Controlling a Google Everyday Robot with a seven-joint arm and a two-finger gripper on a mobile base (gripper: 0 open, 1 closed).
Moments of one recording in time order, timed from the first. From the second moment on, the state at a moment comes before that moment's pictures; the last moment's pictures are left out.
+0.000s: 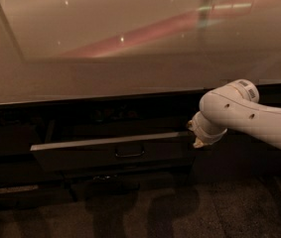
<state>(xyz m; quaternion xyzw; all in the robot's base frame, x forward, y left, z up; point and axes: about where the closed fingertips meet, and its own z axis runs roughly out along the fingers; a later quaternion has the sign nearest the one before) 0.570 -0.209 0.643 -0.81 0.56 -0.12 0.11</state>
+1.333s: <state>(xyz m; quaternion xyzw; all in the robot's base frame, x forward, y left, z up) 0.553 -0.204 0.637 -0.82 0.55 -0.12 0.12</state>
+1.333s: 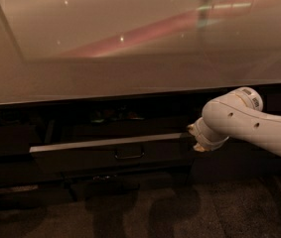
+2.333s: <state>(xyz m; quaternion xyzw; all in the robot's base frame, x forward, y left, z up) 0.542 -0.204 0.635 -0.82 0.55 -0.13 0.12</state>
